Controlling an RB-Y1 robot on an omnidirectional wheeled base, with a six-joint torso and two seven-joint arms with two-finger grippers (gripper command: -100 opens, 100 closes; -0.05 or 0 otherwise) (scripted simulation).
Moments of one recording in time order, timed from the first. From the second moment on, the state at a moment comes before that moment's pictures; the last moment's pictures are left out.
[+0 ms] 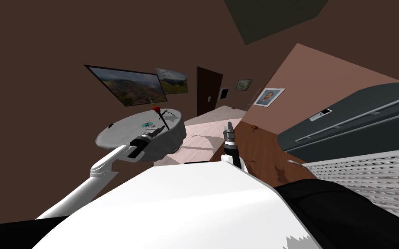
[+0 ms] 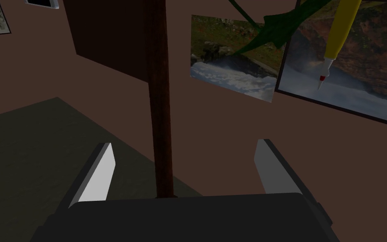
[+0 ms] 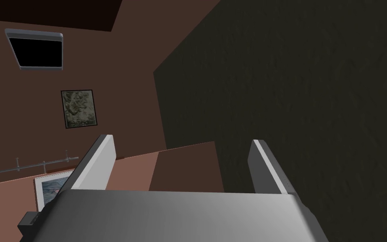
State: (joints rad) left arm 0.29 0.83 0.06 -1.93 -0.52 0.03 -0.21; right arm 0.54 0.04 0.01 -2.21 0.10 -0.38 0.04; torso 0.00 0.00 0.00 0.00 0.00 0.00
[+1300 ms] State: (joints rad) left arm 0.32 0.99 0.07 -2.05 -0.46 0.10 -0.13; right arm 0.54 0.04 0.01 -2.21 0.10 -0.38 0.04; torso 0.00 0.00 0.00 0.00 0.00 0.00
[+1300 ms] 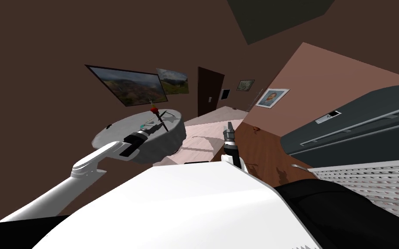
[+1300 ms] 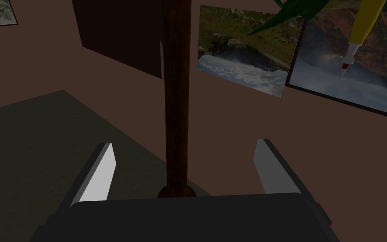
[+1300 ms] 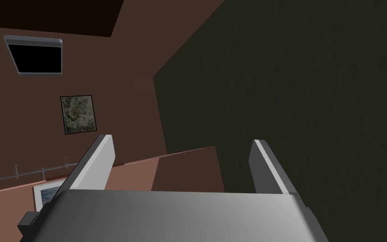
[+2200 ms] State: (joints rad) left arm 0.09 0.95 -0.01 -1.79 -0.47 -0.01 -0.13; right arm 0.54 0.04 0.01 -2.21 0.10 -0.38 0.04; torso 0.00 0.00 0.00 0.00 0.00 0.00
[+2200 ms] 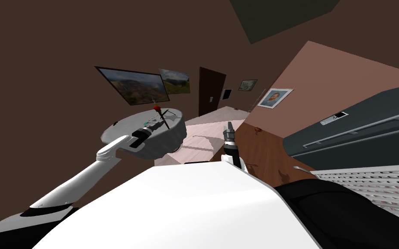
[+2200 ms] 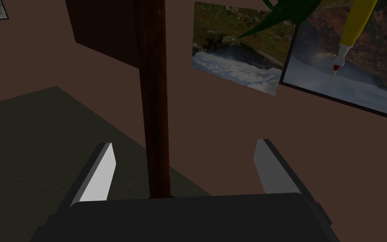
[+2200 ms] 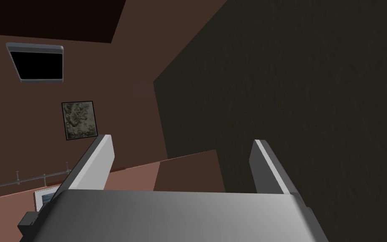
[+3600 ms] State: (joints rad) left arm -0.26 0.87 -0.14 -1.37 -0.50 -0.17 -0.15; right arm 0.54 0.04 0.01 -2.21 0.10 -0.38 0.04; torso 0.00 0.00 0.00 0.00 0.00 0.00
